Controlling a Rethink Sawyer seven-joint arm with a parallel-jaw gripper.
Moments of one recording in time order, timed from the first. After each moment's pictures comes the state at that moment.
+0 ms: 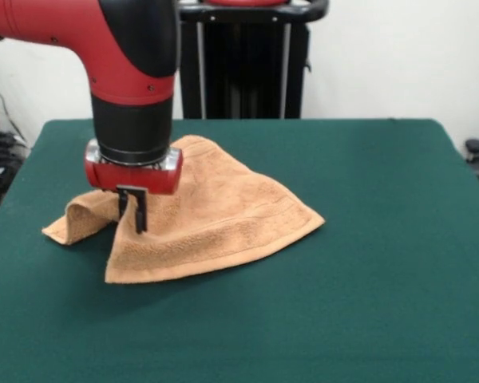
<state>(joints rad) -0.49 -0.49 0.18 1.40 -0.40 0.65 1.70</state>
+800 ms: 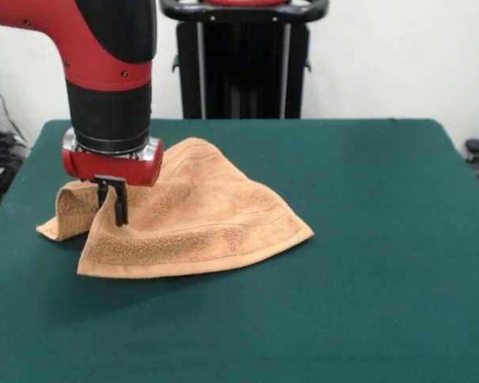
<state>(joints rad) -0.52 -0.51 0.18 1.40 -0.40 0.65 1.70</state>
